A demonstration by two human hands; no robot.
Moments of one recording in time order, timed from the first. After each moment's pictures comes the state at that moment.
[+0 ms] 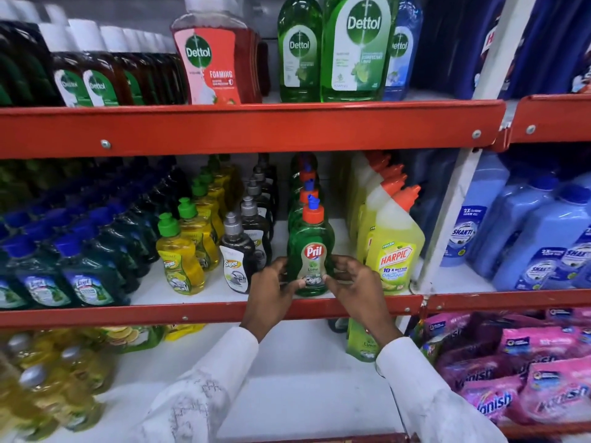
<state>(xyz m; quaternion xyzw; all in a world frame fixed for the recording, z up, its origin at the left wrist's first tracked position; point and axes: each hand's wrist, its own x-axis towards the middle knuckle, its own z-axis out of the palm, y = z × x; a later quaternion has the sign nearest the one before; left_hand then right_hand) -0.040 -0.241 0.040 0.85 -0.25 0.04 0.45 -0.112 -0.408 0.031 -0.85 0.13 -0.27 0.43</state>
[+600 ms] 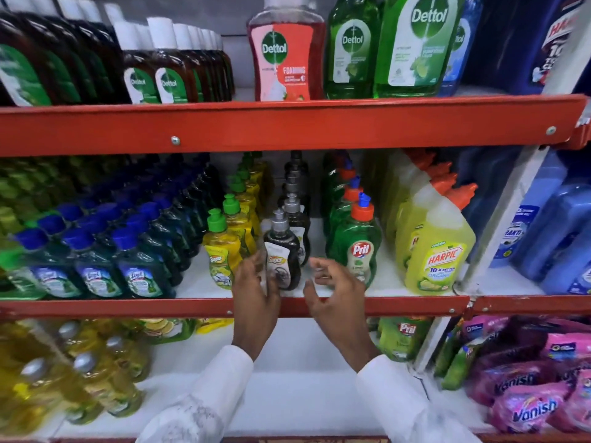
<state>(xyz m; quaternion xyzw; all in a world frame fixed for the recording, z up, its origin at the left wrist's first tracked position) -0.027 -0.153 0.025 0.81 -0.18 0.22 0.51 -0.097 -0.286 0.036 -0.82 0.05 -0.39 0.42</state>
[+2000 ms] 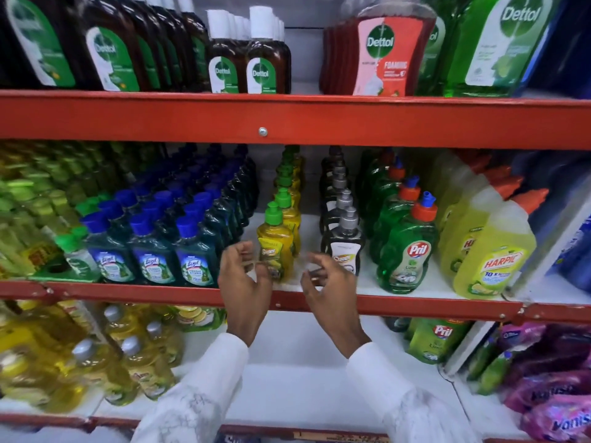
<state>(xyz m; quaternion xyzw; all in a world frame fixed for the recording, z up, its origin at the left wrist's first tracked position) 0.004 -0.062 0.040 0.77 -0.11 0.27 0.57 -0.046 -0.202 0.032 -0.83 0.06 -0.34 0.43</state>
